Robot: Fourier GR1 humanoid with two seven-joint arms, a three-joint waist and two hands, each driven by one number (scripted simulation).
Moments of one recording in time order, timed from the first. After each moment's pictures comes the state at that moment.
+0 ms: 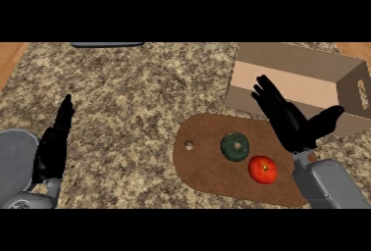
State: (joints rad) left arm -0.08 0.44 -0.23 -1.52 0.04 0.45 0.10; right arm -0.30 -0.31 0.26 -1.40 -0.48 -0.05 0.03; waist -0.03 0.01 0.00
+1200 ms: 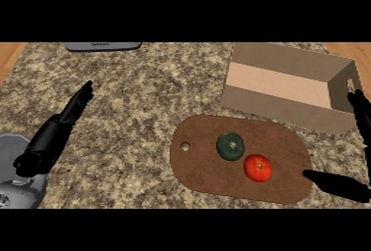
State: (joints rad) left arm -0.15 0.55 -0.26 -1.60 0.13 0.12 -0.07; right arm 0.02 -0.87 0.35 -2.01 0.49 -0.46 0.57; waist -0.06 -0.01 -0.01
